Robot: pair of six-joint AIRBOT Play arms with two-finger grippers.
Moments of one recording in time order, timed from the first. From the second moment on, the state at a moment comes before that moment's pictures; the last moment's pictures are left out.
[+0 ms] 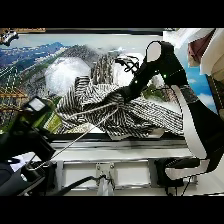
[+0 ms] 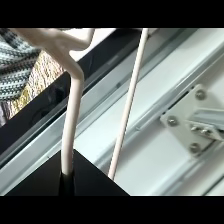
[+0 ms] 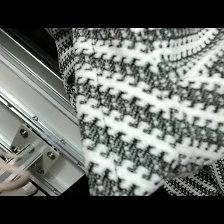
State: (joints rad) left arm -0.77 -0.53 1.02 1.56 -1.61 -1.60; right arm 0.39 -1.57 1.73 -1.13 1.83 1.42
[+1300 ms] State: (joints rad) left arm -0.83 -0.93 0.90 1.83 -0.75 -1.15; right arm 0.39 -1.57 1.73 -1.10 1.84 1.42
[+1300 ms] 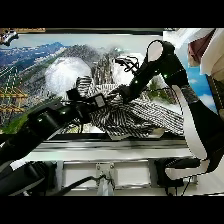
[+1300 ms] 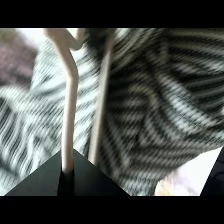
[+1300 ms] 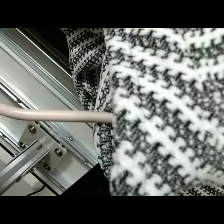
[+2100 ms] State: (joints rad) left arm -0.22 -1.33 0.94 0.28 -0.89 -0.20; right arm 0.39 -1.57 1.73 -1.14 1.71 1.42
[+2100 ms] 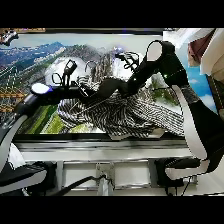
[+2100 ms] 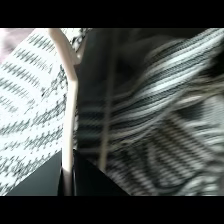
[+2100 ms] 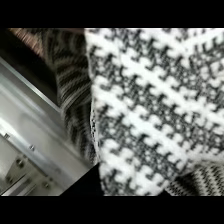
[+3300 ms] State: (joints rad) left arm -0.14 -1.92 1.24 -0.54 -1.52 0.06; right arm 0.35 -1.55 1.87 -1.03 1.80 1.47
